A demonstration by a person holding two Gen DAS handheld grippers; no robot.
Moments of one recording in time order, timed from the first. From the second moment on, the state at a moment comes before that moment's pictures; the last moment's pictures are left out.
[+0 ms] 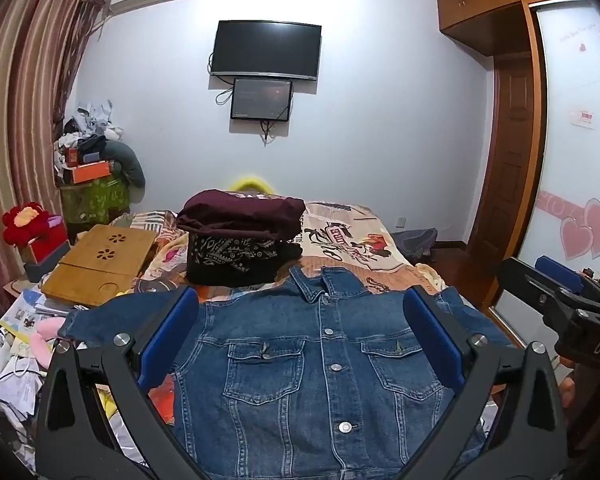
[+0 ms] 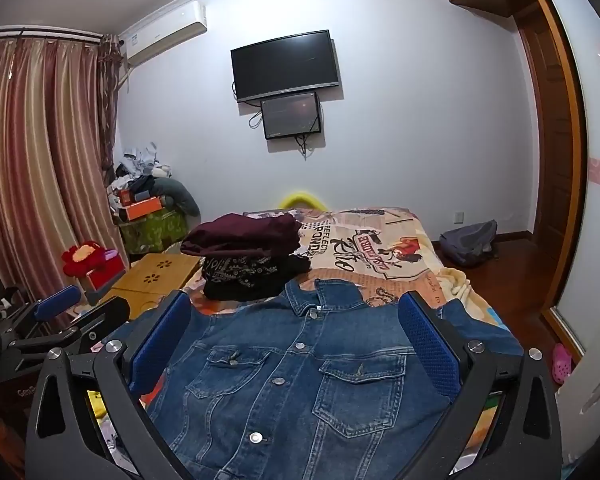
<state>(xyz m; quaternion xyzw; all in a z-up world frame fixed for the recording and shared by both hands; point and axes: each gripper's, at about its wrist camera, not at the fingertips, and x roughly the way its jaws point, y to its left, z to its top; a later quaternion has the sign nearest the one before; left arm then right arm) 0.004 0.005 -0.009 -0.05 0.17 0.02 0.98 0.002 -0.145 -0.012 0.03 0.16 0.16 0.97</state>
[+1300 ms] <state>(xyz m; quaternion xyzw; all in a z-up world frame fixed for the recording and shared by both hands) 0.003 0.010 -0.008 -0.05 0.17 0.02 0.98 0.002 -0.145 -0.014 0.03 0.17 0.16 0.97</state>
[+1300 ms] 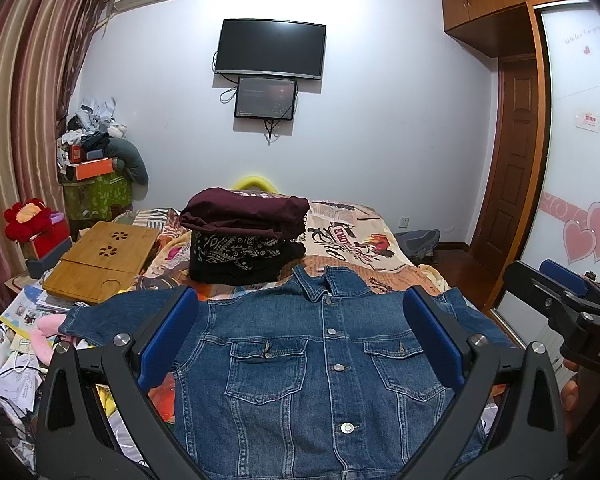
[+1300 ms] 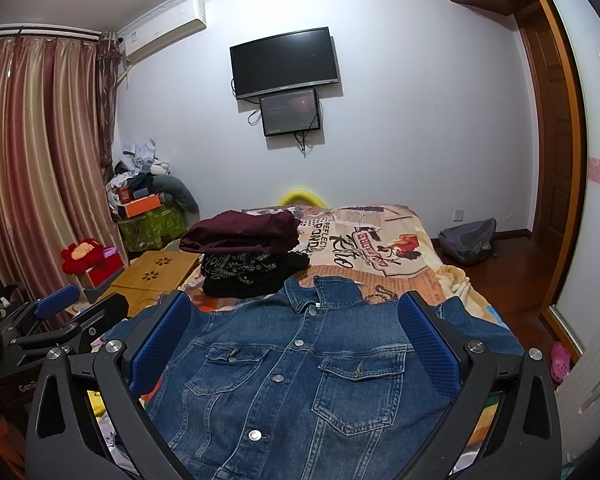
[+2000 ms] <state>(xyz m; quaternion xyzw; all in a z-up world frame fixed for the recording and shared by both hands) 0.008 0.012 -0.009 -0.06 0.17 0.03 0.98 0.005 -0.143 -0.018 0.03 0.18 0.16 0.97</state>
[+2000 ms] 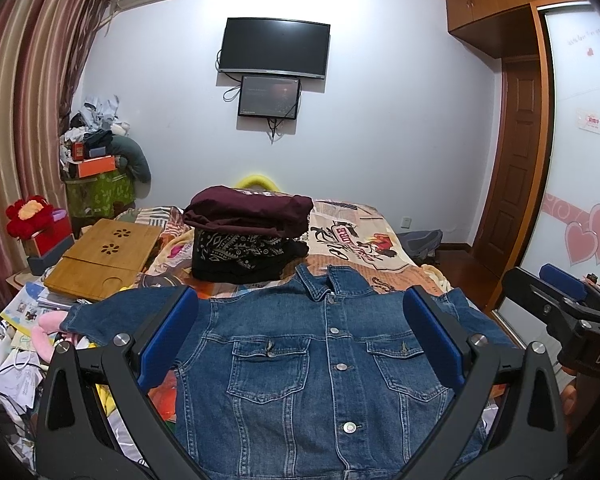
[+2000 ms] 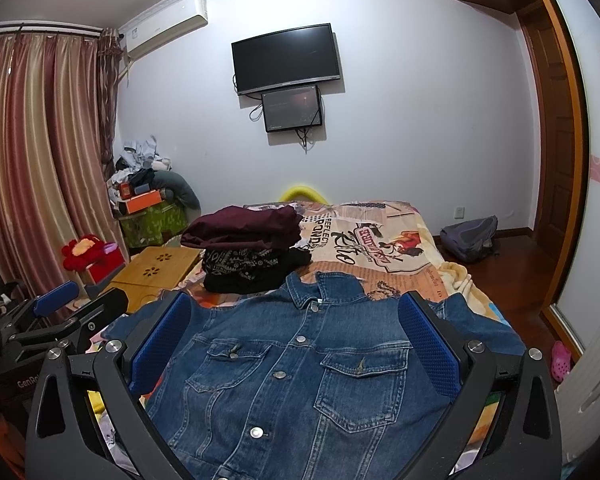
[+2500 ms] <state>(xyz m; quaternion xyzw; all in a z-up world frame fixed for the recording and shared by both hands) 0.014 0.019 -0.014 -0.06 0.17 0.04 0.98 0.013 -0.141 -0.020 0.02 0.18 0.15 0.97</state>
